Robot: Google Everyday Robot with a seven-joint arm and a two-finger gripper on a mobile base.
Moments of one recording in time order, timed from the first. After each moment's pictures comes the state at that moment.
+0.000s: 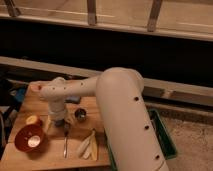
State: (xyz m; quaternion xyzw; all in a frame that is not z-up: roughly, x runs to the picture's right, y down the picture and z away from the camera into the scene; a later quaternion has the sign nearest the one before) arm -0.246 0.202 0.813 -0.40 0.22 0.51 0.73
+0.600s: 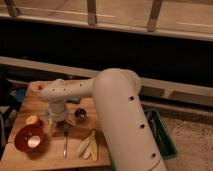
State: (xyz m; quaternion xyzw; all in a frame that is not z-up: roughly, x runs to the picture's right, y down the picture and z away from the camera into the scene) arm -0.237 0.213 0.822 -0.40 0.23 0.51 0.72
